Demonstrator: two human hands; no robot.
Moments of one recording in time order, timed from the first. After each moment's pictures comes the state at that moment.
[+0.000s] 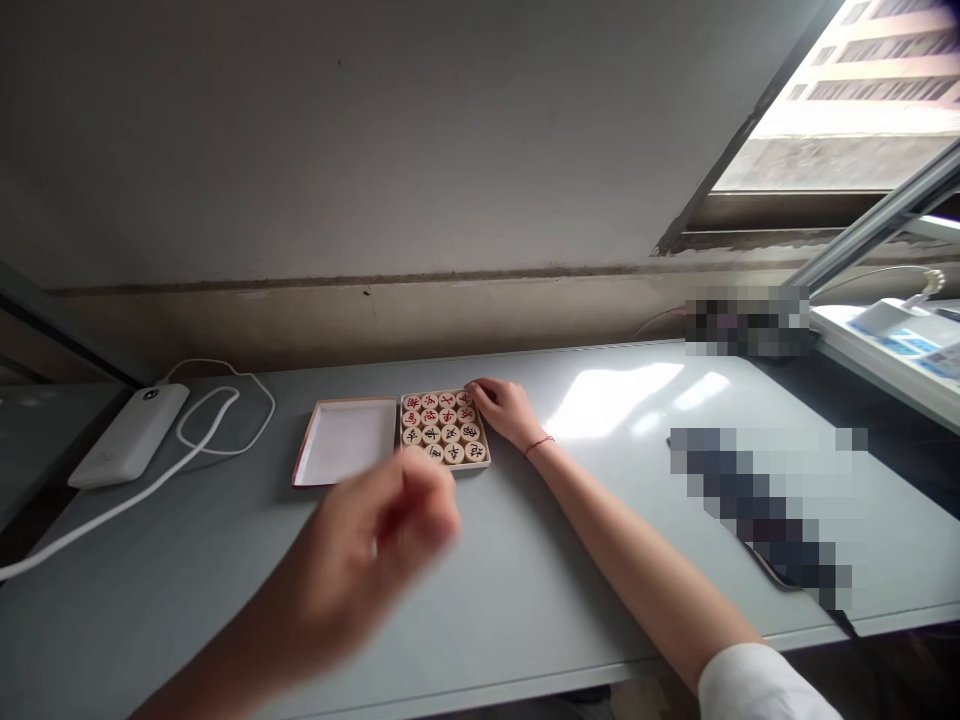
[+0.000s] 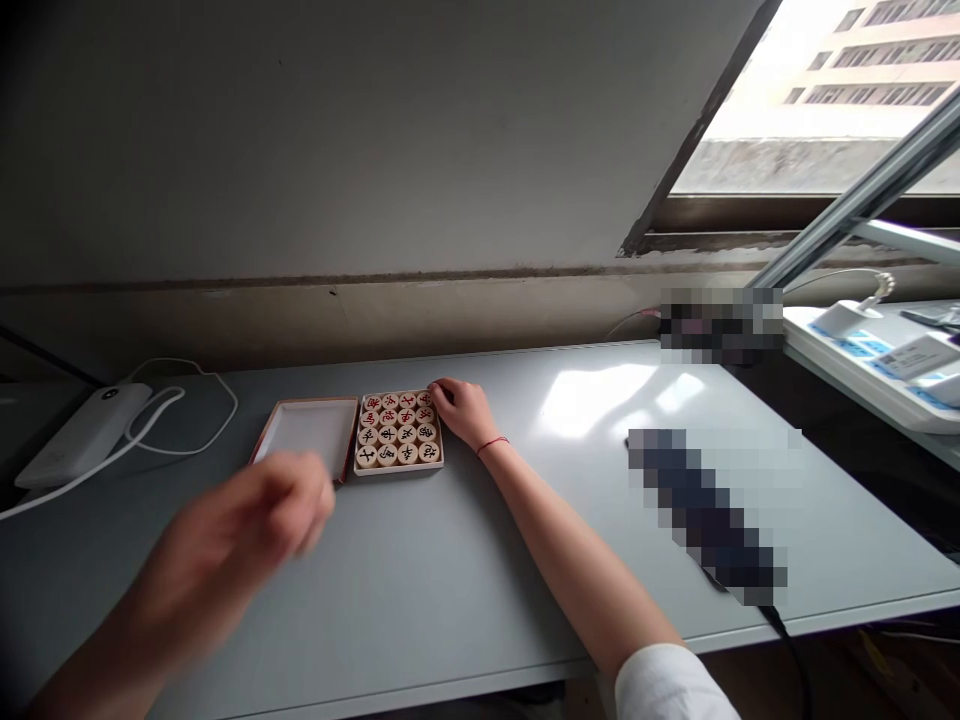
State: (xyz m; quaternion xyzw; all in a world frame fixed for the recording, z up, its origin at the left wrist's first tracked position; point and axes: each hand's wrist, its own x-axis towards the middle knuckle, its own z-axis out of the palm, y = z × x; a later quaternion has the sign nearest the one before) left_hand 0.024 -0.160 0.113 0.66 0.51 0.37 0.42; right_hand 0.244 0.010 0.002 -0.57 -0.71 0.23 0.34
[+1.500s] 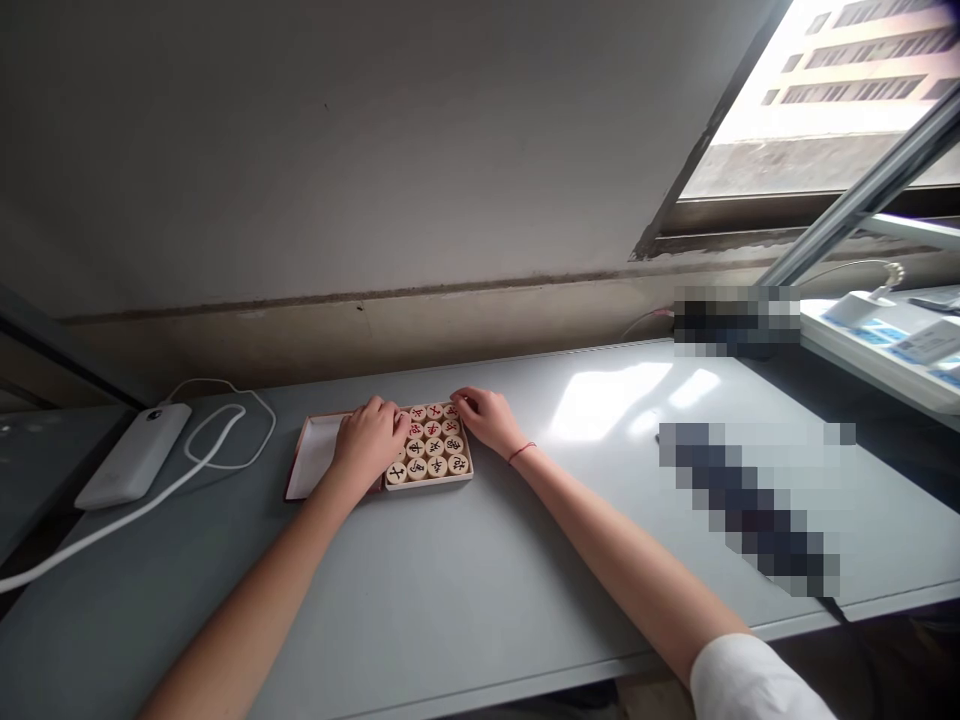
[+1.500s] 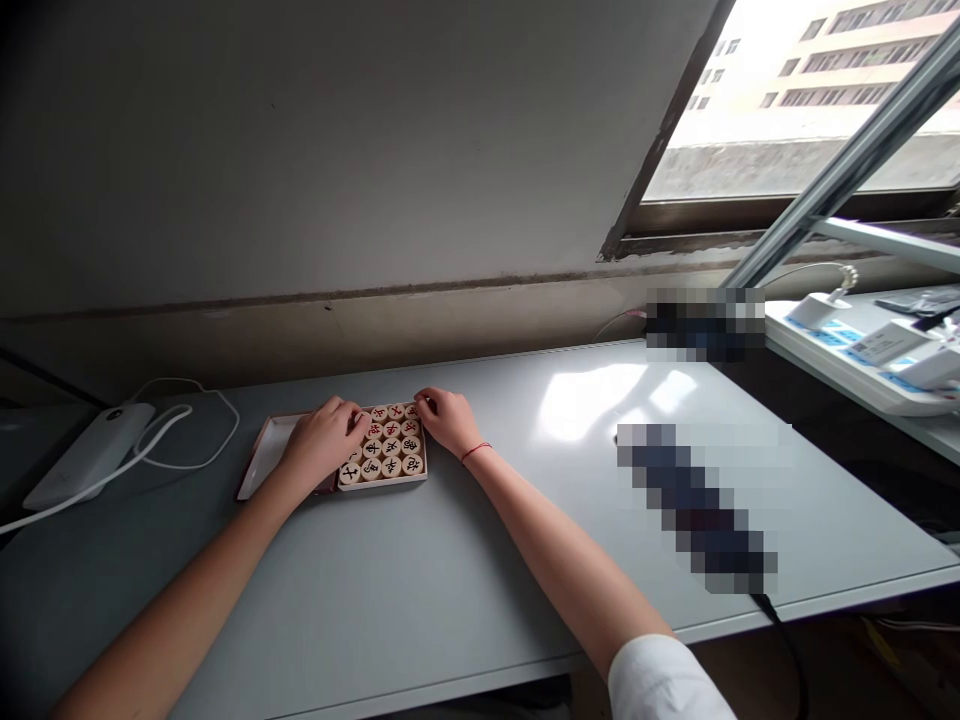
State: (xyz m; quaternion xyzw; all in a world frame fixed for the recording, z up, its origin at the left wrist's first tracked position) left_hand 0.032 -0.024 0.044 0.76 0.64 0.06 0.00; right_hand 0.230 0.005 0.004 -0.57 -0.71 0.24 0.33
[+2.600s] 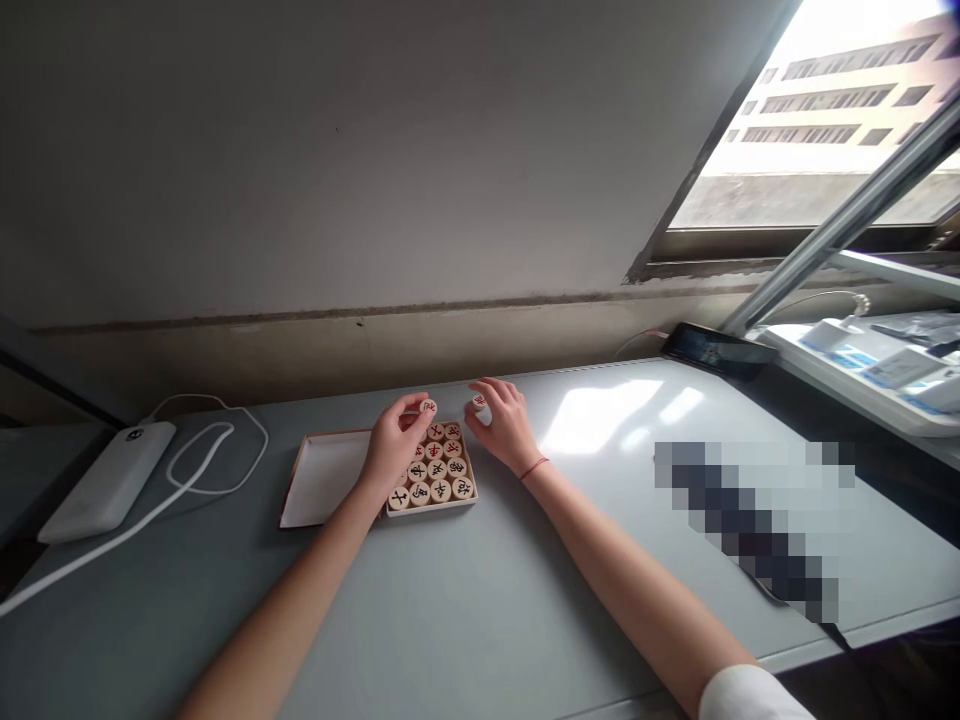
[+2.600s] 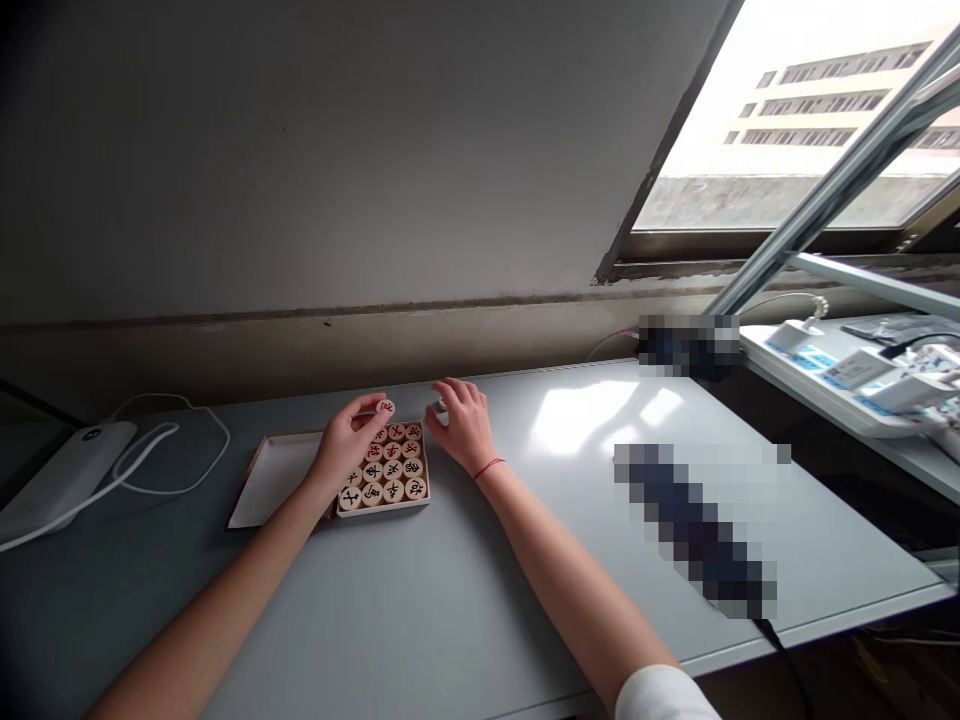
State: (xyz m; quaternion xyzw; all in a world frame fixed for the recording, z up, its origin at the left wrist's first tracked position) left_hand 0.060 -0.006 0.032 0.57 0.55 0.46 0.41; right_hand 0.247 0.015 -0.003 -0.53 -0.75 0.00 0.39
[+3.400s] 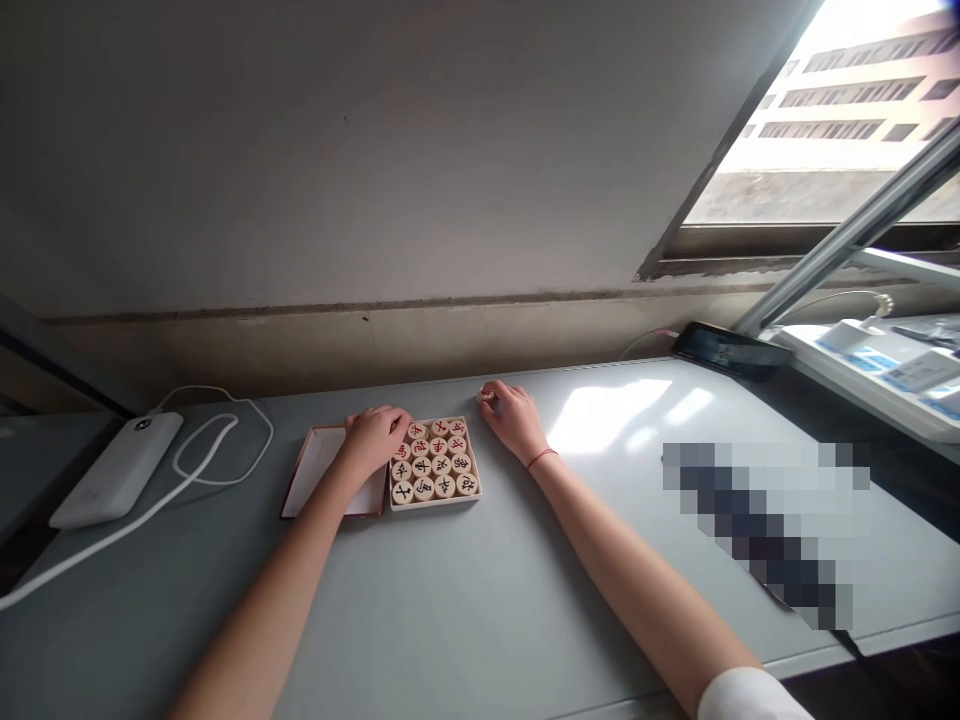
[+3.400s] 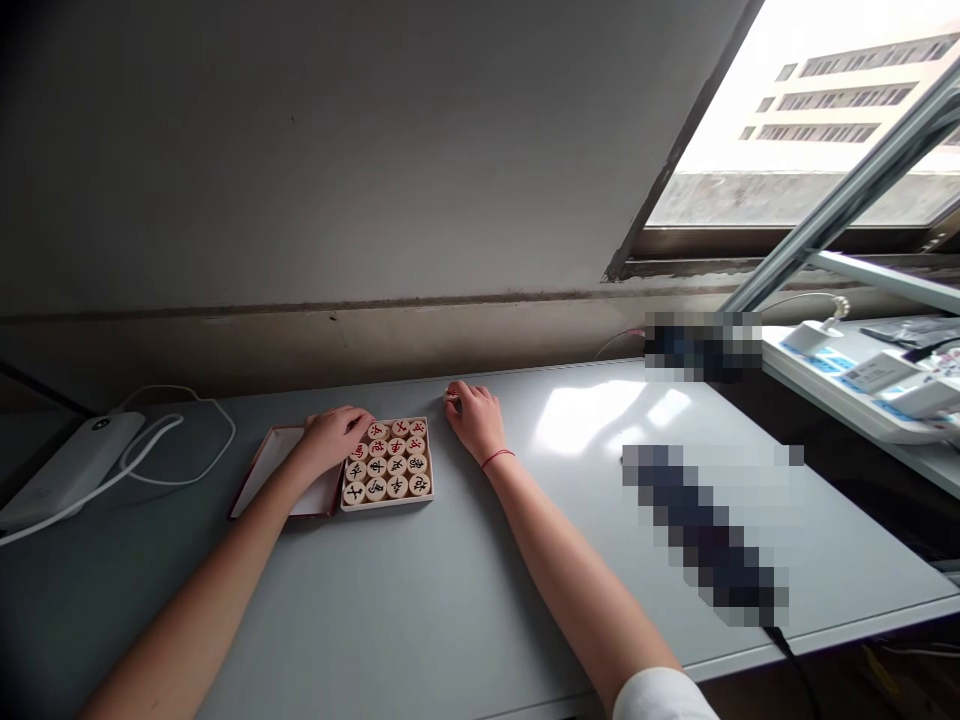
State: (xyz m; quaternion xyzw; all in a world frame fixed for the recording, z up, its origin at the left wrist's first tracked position) left_hand 0.017 0.008 0.025 0.76 0.63 0.13 0.12; right_hand 0.261 0.031 -0.019 -0.60 -0.72 0.06 0.33
